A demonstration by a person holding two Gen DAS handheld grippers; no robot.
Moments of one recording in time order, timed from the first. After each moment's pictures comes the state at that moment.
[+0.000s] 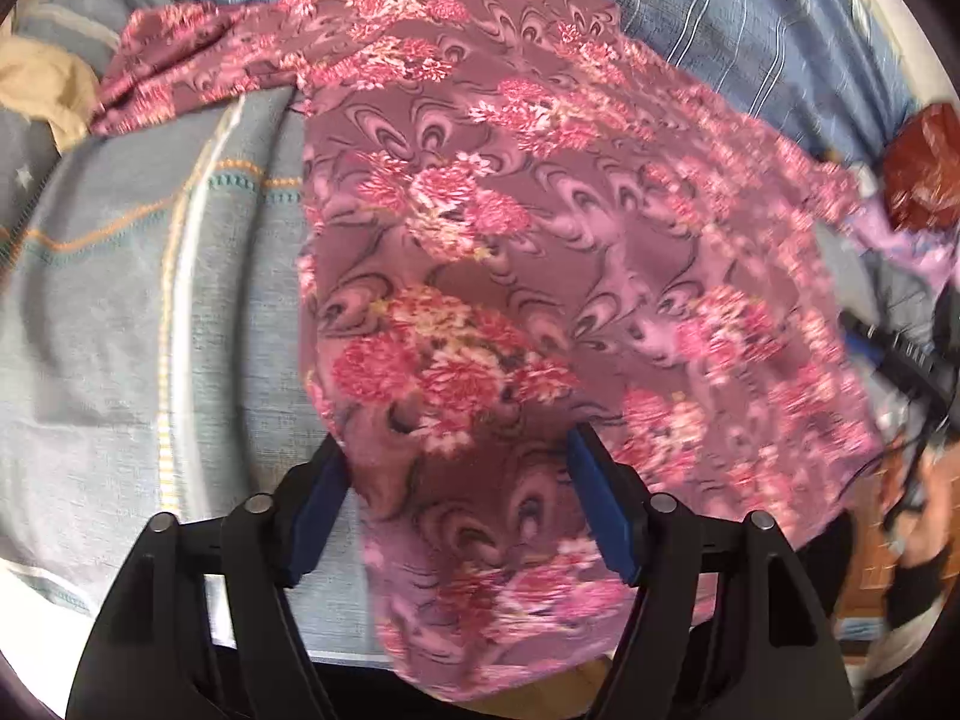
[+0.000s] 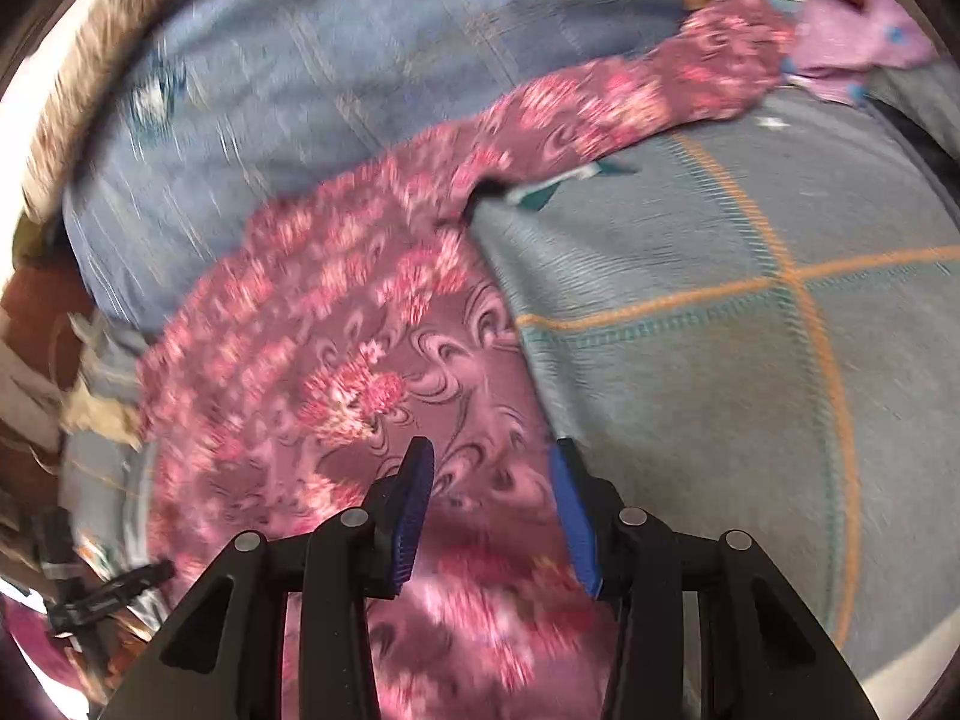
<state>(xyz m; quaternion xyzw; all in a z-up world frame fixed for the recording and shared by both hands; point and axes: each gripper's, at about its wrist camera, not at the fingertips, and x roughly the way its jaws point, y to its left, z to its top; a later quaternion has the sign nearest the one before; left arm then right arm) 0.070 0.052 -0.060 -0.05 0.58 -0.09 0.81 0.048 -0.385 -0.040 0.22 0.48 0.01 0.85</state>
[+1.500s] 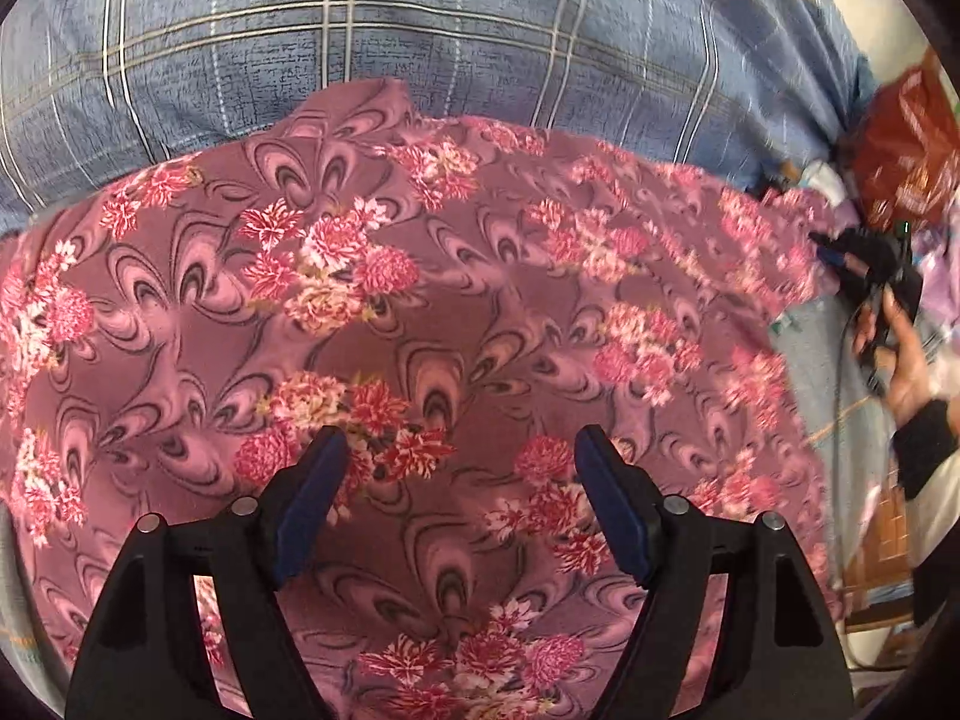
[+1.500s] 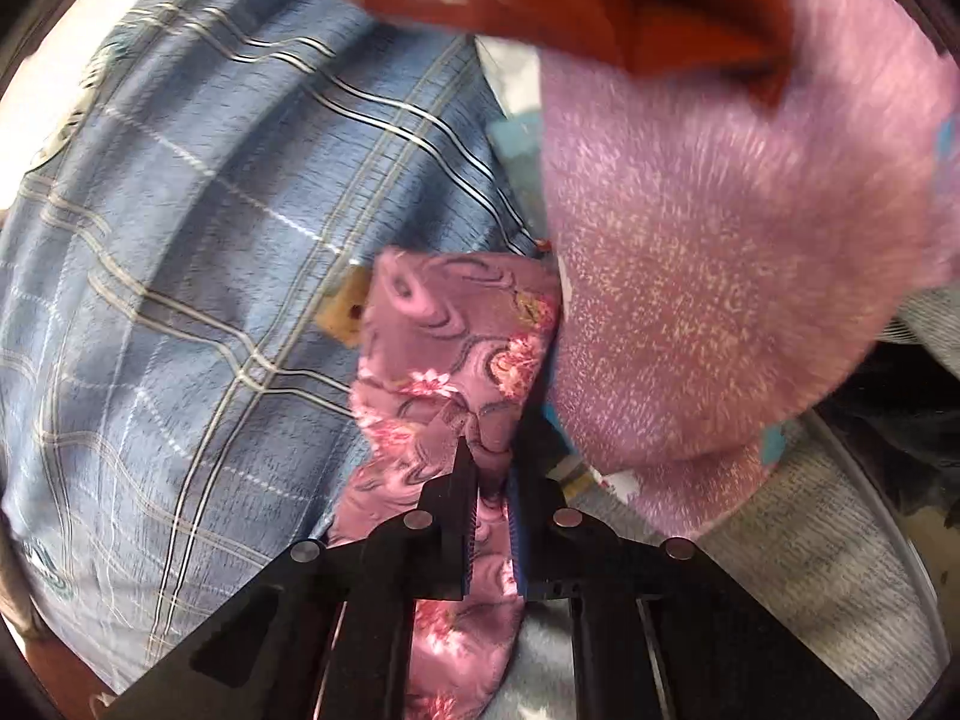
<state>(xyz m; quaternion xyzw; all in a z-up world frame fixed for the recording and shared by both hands) 0.243 -0.092 -0.051 -0.03 0.53 -0.21 0.82 0.191 -0.659 -0.050 0.42 0.31 -0.19 0.83</state>
